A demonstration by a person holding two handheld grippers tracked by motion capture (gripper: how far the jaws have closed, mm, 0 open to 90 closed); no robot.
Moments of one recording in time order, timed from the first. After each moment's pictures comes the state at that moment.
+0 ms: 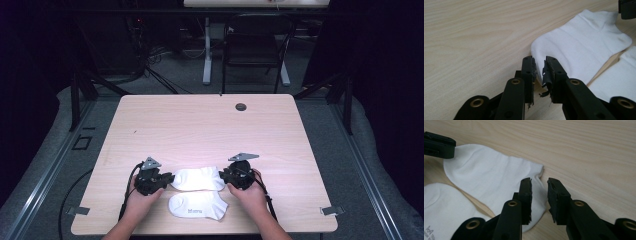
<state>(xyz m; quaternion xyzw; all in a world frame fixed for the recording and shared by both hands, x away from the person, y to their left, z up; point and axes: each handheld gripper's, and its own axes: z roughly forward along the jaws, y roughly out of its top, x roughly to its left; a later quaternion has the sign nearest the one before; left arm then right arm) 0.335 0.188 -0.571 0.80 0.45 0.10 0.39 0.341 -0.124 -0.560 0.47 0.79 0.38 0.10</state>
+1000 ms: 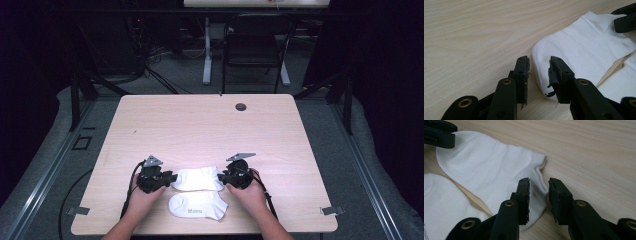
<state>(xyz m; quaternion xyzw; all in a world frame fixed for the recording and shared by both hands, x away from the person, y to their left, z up) 0.343 0.183 -0.576 0.80 0.45 0.09 0.39 0.350 -0.122 -0.573 0.47 0.80 0.36 0.07</state>
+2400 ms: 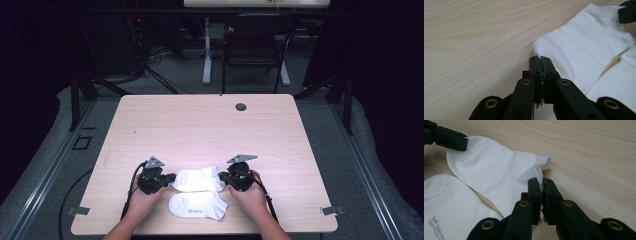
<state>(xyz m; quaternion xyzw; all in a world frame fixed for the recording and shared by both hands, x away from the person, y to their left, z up) 0.339 0.181 -0.574 0.80 0.44 0.09 0.39 0.340 -0.123 -0.566 0.45 0.80 0.38 0.08</state>
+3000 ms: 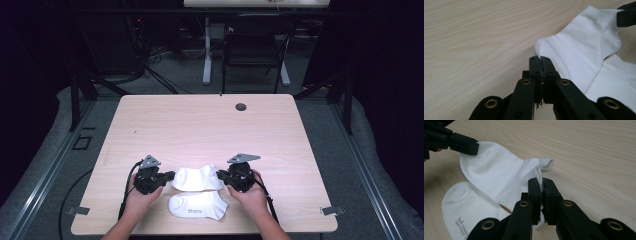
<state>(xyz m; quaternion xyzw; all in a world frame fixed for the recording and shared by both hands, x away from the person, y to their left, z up) 0.329 0.185 -0.555 0.80 0.43 0.10 0.41 0.327 -0.121 -0.544 0.43 0.79 0.42 0.09</state>
